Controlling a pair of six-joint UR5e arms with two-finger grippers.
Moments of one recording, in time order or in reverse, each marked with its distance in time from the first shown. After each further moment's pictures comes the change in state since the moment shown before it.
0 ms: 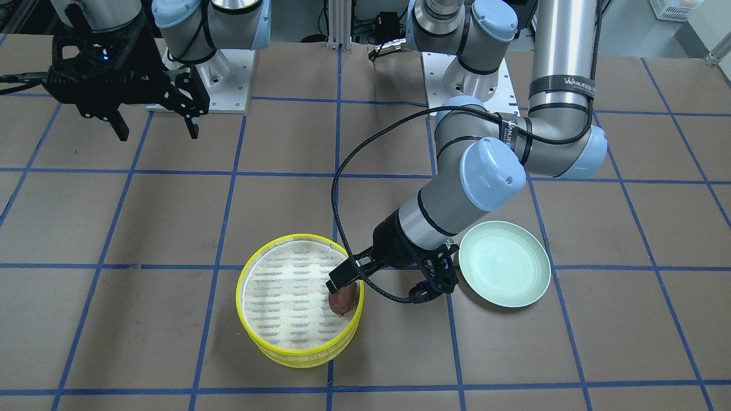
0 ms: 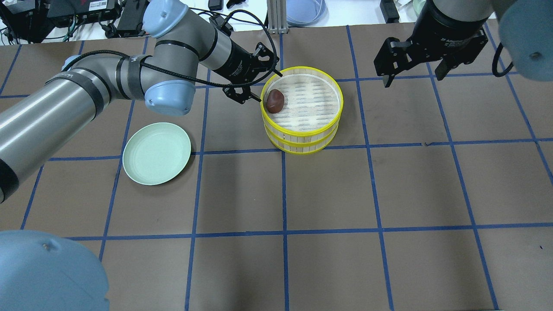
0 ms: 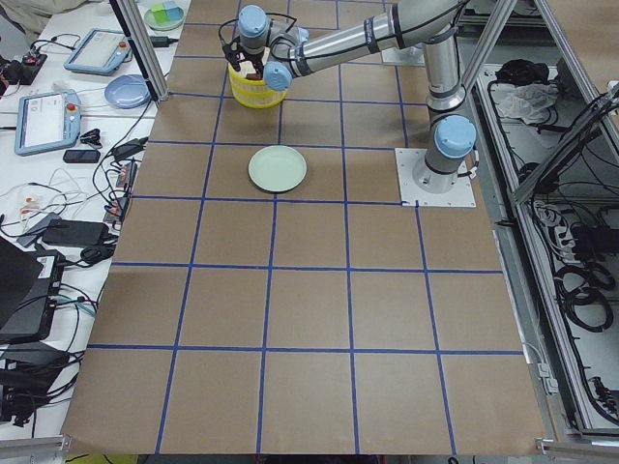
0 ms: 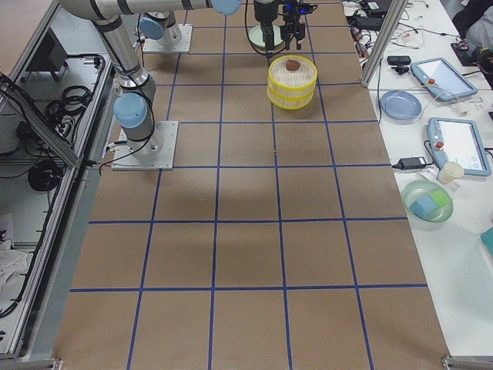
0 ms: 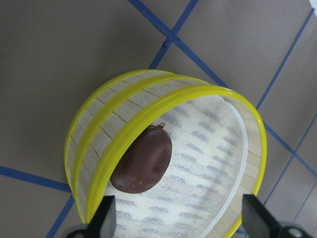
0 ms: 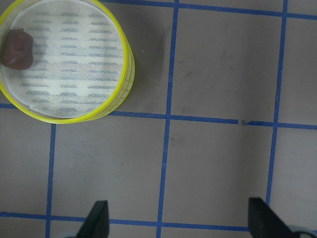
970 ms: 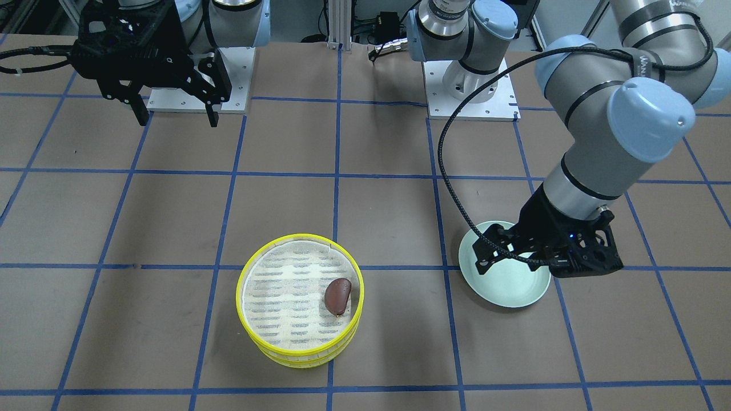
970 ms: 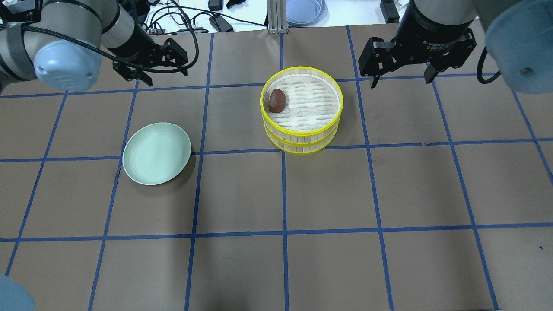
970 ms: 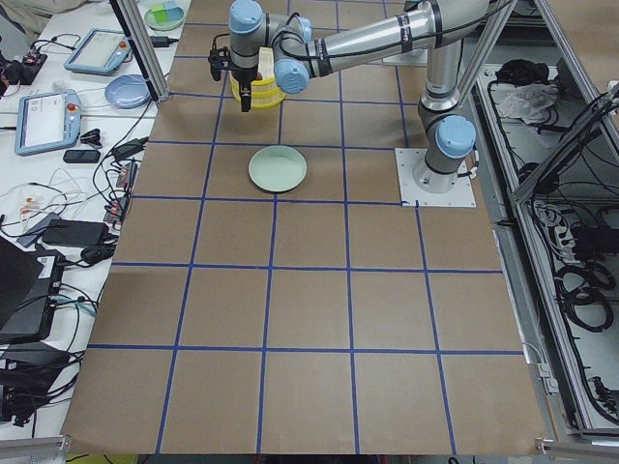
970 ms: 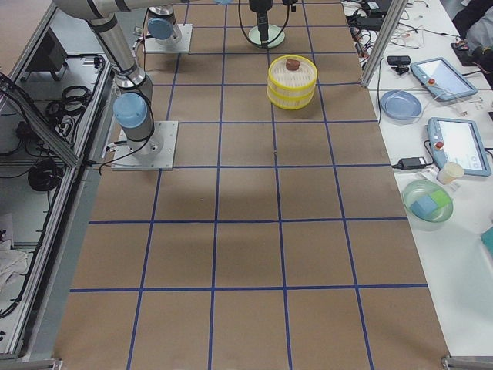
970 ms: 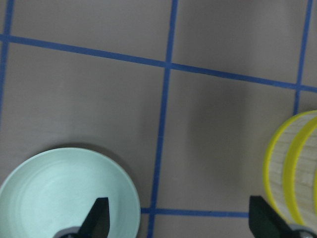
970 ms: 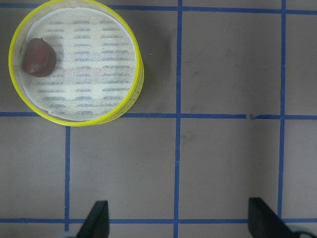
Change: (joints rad) left arm 0.236 0.175 0.021 -0.312 0.400 0.766; right arm 0.066 -0.013 -0.008 0.004 -0.019 0.121
